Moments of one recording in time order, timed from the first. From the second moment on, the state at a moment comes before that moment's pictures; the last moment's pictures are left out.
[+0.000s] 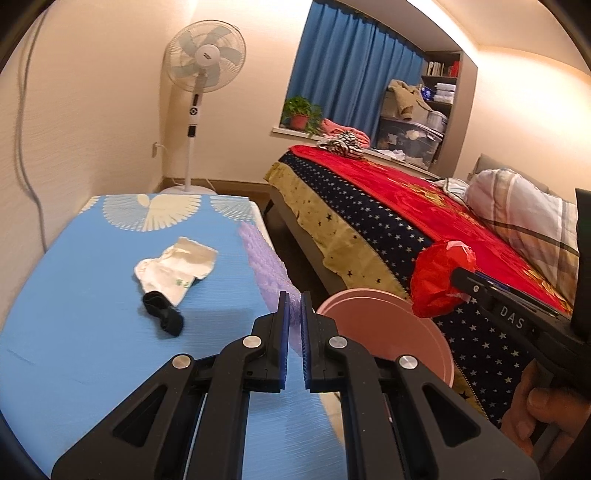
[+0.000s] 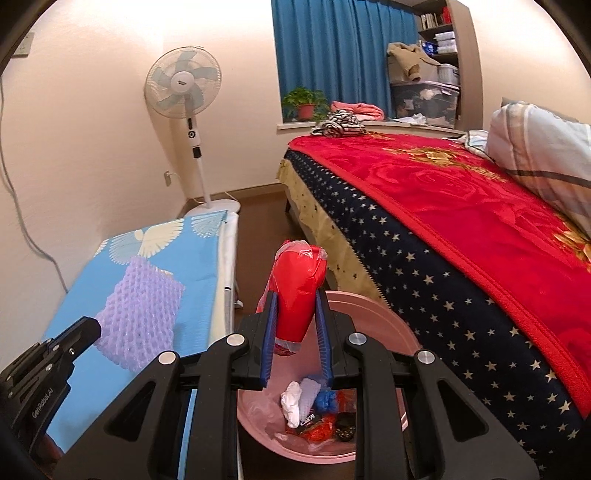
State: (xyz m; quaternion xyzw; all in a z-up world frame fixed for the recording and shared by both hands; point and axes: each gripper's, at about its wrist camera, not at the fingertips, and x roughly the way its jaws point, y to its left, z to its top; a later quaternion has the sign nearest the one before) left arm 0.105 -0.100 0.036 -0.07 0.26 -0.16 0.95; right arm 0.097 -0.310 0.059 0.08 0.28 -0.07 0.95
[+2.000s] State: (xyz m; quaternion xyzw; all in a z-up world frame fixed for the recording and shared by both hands) left arm 0.161 -0.020 -0.033 -0.13 0.33 -0.01 0.93; right arm 0.151 -0.265 0.011 0.15 0.30 0.01 0.94
